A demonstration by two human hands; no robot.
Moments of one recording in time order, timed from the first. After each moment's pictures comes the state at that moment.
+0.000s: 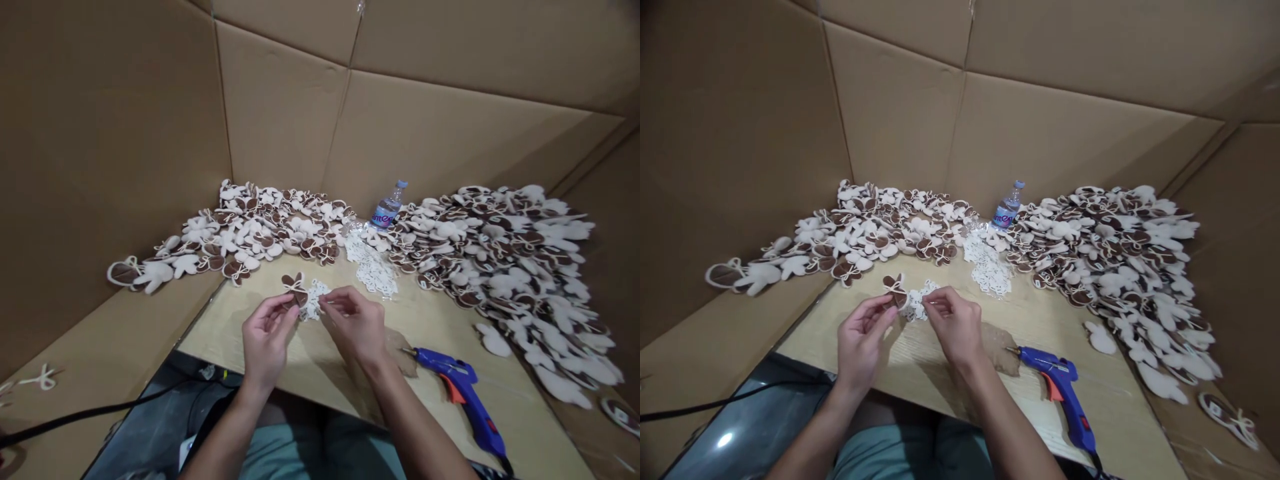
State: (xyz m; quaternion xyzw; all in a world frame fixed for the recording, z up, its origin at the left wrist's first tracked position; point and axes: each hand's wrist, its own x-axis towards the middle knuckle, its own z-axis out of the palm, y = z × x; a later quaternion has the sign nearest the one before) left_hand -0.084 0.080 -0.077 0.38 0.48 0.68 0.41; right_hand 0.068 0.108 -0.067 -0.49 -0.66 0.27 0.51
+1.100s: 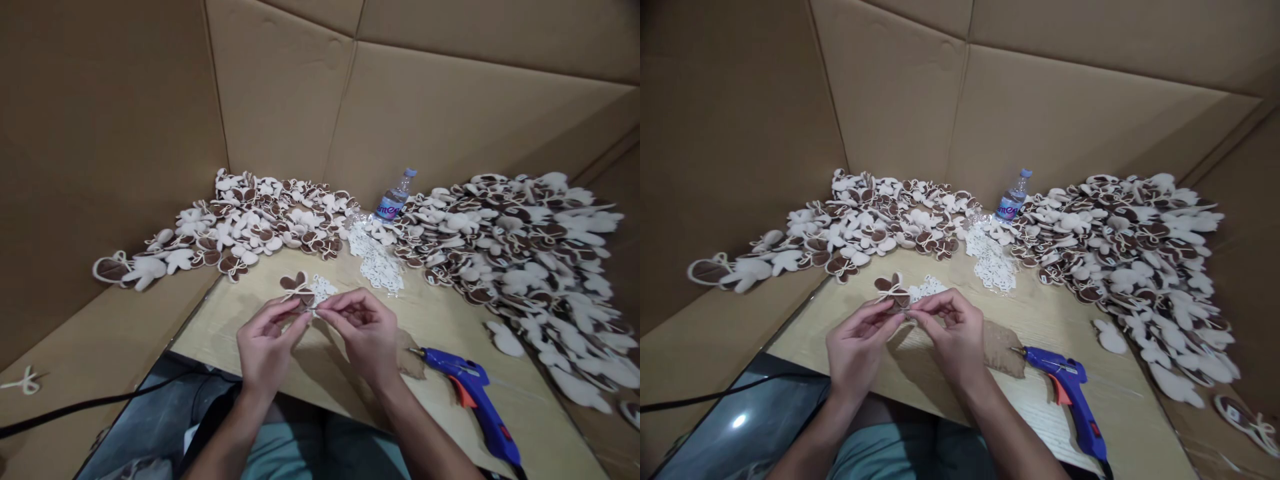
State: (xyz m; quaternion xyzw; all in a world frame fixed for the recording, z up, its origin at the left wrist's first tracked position) left_hand -0.074 0.079 -0.078 0.39 0.46 0.71 0.36; right_hand 0.056 0.093 -0.054 -0.36 -0.52 0.46 0.63
